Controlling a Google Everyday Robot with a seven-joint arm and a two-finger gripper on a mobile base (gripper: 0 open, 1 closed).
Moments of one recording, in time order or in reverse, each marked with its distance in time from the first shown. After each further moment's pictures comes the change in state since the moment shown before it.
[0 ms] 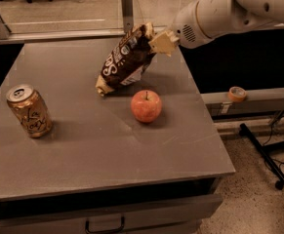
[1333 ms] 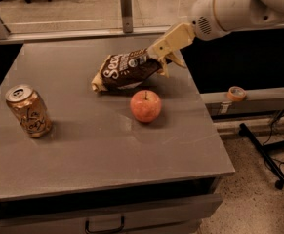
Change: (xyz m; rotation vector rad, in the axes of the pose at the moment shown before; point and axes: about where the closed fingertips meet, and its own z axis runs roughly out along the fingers) arm -0.004 -0.027 -0.027 0.106 -0.035 -0.004
